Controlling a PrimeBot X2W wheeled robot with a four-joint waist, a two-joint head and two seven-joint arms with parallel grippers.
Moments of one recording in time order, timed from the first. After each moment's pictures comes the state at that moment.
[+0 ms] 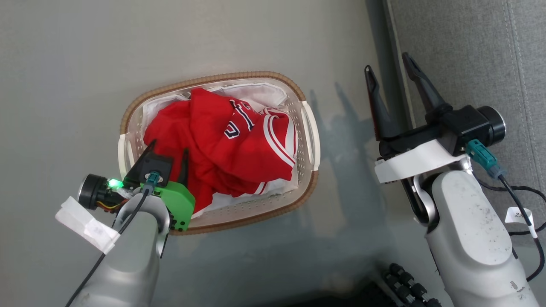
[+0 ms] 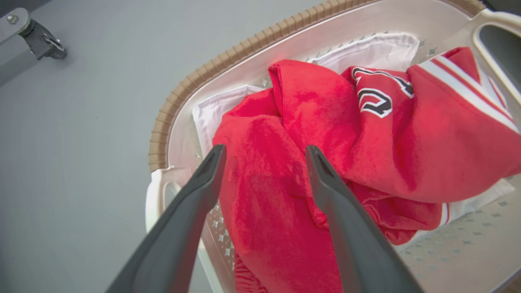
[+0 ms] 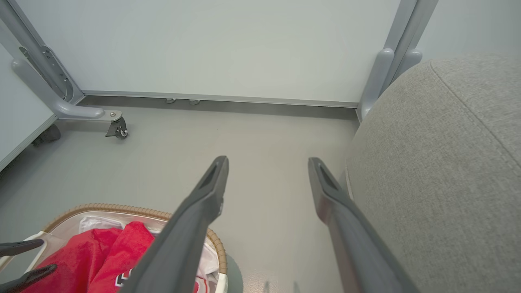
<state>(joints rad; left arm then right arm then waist) -0.63 0.10 -0.30 0.94 0.00 -0.02 -0.26 -0.51 -0.05 0.16 0.19 0.11 0.13 -0.26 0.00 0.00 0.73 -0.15</state>
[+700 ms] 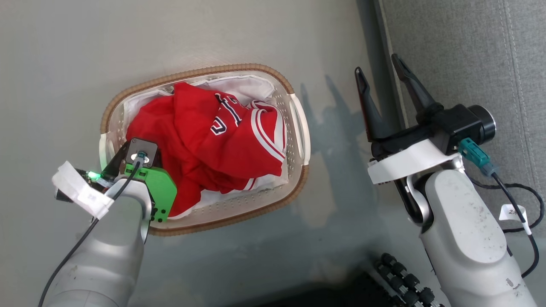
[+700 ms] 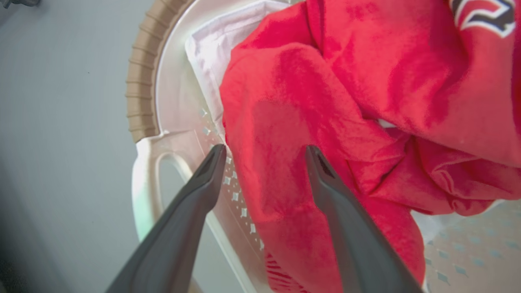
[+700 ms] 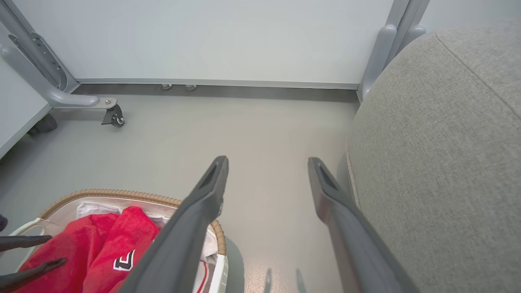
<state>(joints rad) -0.82 0.11 -0.33 1.27 0.01 0.04 -0.18 -0.52 -0.05 0.20 0.20 0.14 0.13 -0.26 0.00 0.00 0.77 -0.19</state>
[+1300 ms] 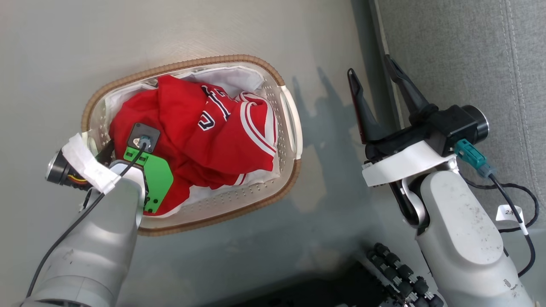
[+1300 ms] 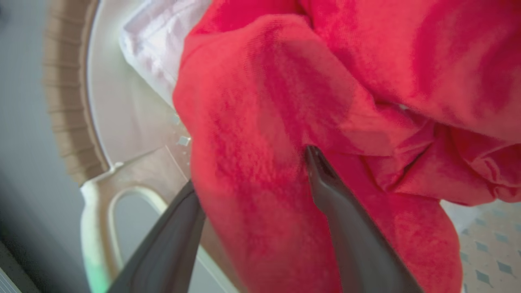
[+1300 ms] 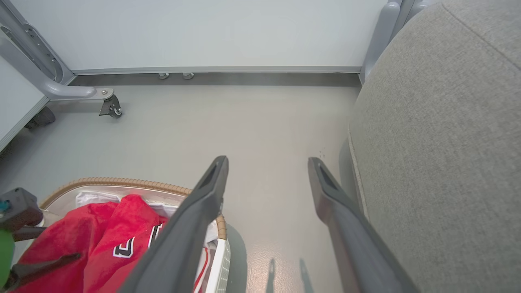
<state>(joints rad) -0.88 0.13 -0.42 1.29 0.06 0.05 -0.03 -0.52 -0.05 0.23 0.19 0.17 0.13 -0.26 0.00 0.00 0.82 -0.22</state>
